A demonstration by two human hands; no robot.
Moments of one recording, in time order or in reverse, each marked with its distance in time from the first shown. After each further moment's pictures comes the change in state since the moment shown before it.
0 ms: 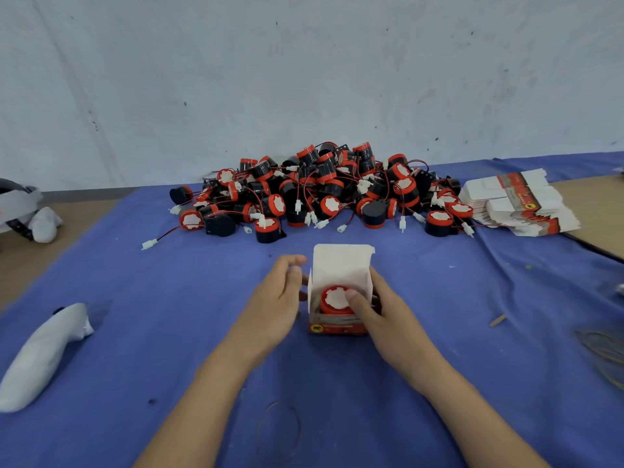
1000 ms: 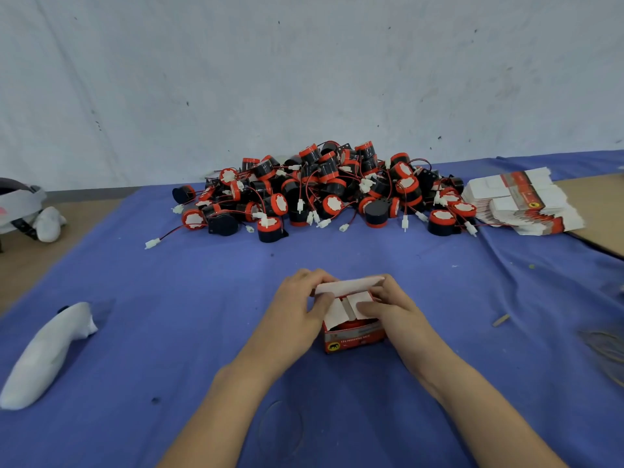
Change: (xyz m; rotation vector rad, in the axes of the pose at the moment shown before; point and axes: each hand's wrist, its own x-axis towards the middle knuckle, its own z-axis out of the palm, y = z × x) left_hand -0.006 -0.002 0.016 0.257 -0.039 0.246; right_hand 0.006 0.002 -0.007 0.212 -0.018 0.183
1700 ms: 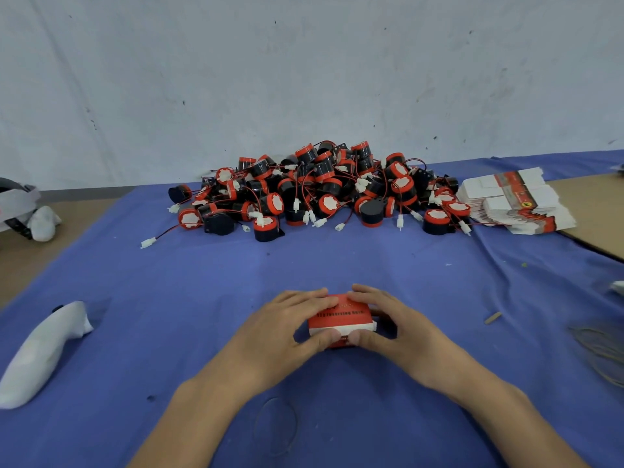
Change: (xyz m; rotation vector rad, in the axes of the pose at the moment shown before) left_hand -0.026 -0.008 -0.019 0.343 -0.240 0.118; right_hand -0.022 0.004 -0.031 -0.467 -0.242 -0.237
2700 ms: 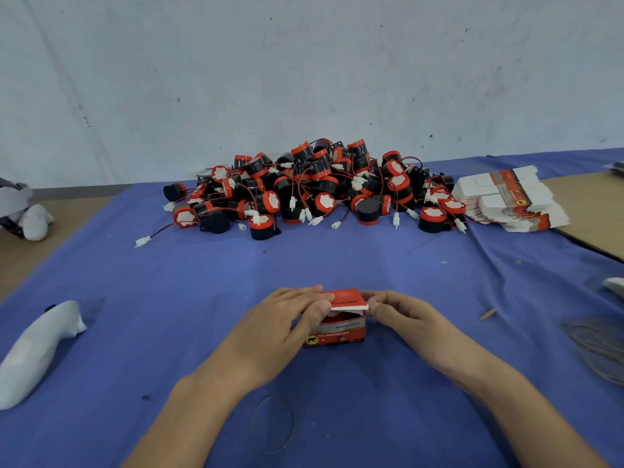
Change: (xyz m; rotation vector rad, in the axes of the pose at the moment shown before) left_hand 0.003 0.002 -0.001 -0.162 0.021 -0.087; right_hand 0.002 0.003 -0.012 0.352 0.006 0.177
